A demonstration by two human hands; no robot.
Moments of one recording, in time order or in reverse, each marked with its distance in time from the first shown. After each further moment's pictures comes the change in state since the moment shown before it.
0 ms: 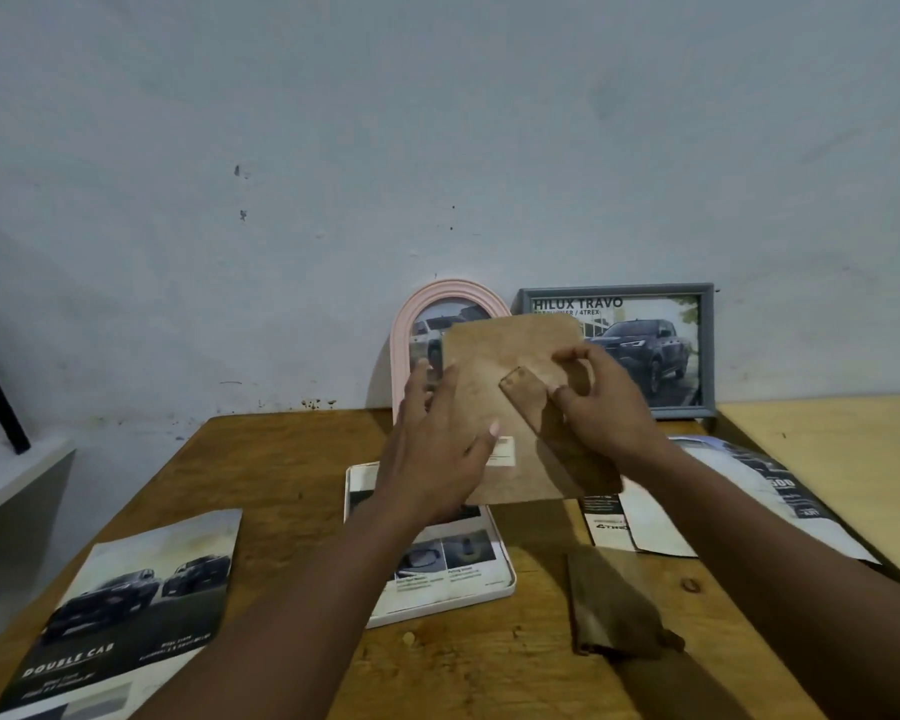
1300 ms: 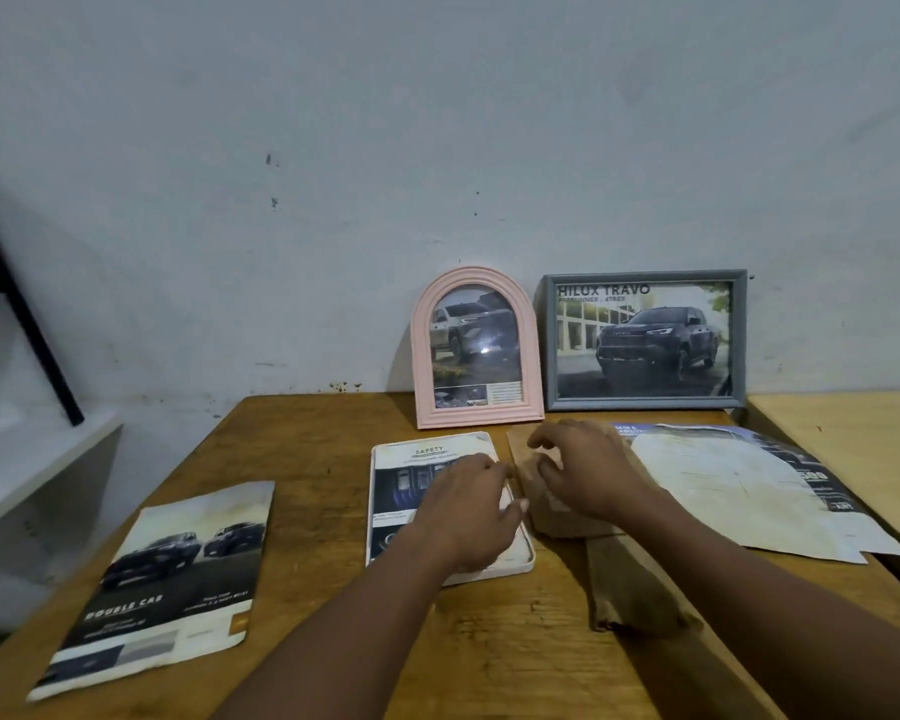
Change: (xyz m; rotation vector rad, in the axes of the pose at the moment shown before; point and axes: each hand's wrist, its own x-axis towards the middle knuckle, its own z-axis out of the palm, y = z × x) left_hand -0.043 -0.011 0.034 0.249 -0.372 0.038; right_hand -0.028 0.047 0.055 -0.596 -0.250 -0.197
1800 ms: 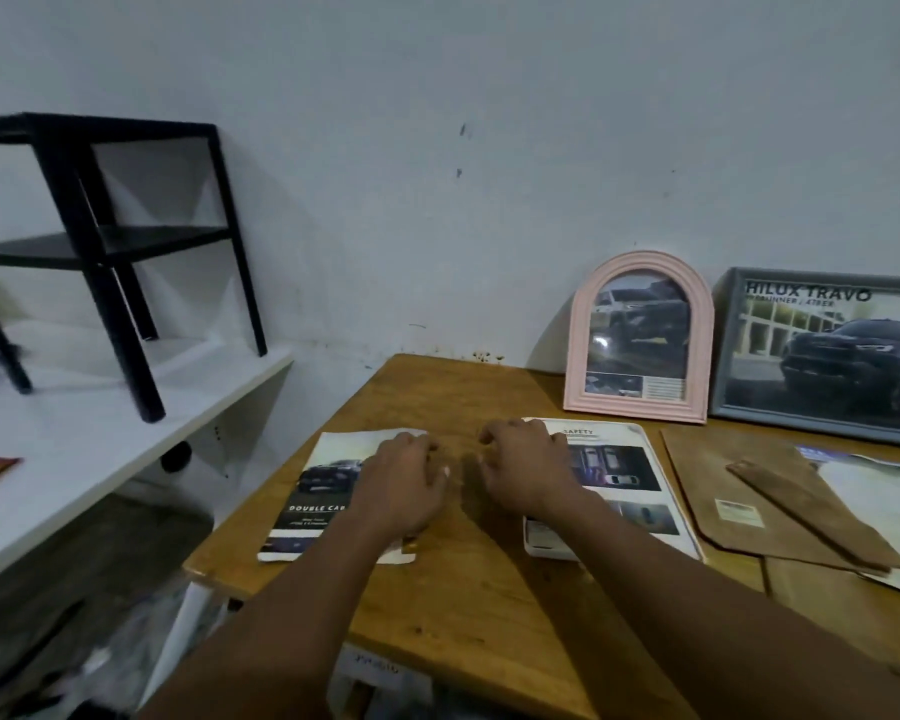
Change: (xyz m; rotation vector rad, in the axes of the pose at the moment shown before) left_hand -0.122 -0.170 -0.068 -0.034 0.206 -0.478; right_hand 0.010 -0.201 0.082 0.082 -0.200 -0.268
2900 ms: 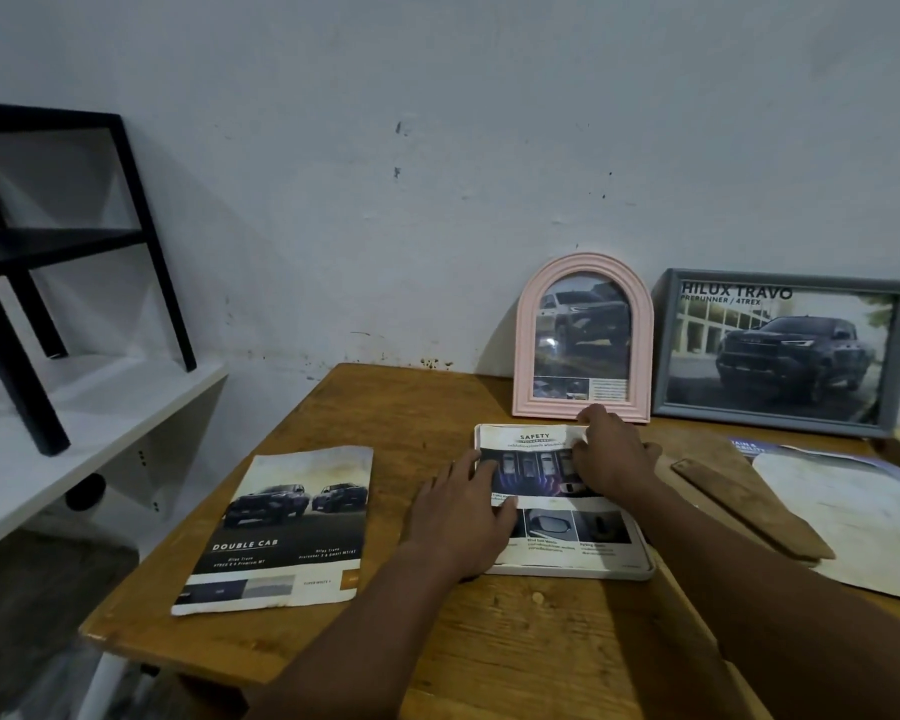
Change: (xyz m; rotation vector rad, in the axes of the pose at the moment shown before) left_hand 0.013 0.088 0.073 0.021 -0.138 0.199; right_hand 0.001 0.141 -0.031 0.031 0.180 0.504
